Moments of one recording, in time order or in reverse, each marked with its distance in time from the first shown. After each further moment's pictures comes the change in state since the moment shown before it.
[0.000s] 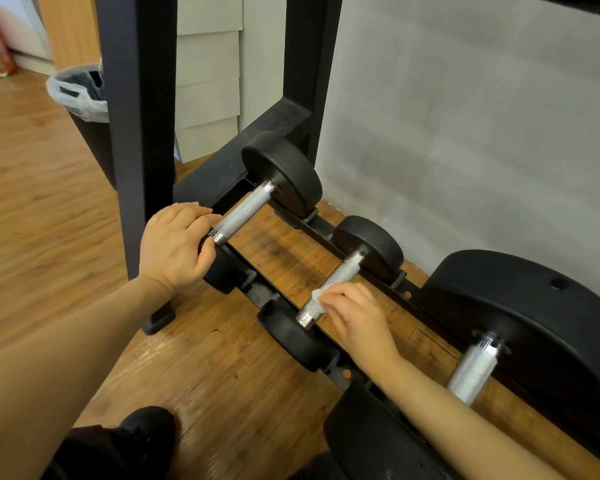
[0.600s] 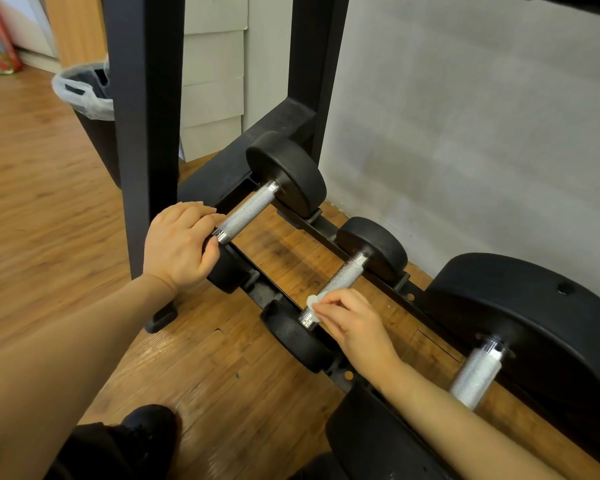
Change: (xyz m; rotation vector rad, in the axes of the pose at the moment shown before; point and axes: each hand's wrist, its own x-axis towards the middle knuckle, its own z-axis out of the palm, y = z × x) left_hand 0.000 0.000 0.000 -0.005 -0.004 -0.008; right_hand -0.003 -0.003 0.003 0.121 -0.111 0.041
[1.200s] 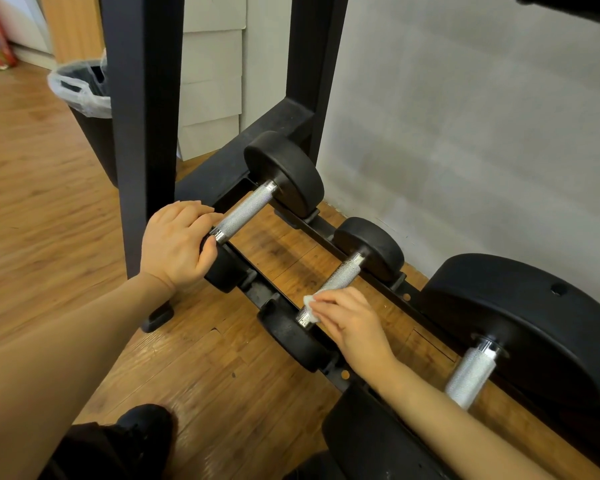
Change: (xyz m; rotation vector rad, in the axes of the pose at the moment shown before) left_hand 0.000 -0.001 0.001 0.003 -0.007 0.009; right_hand -0.001 0.007 0.005 -0.127 0.046 -0.088
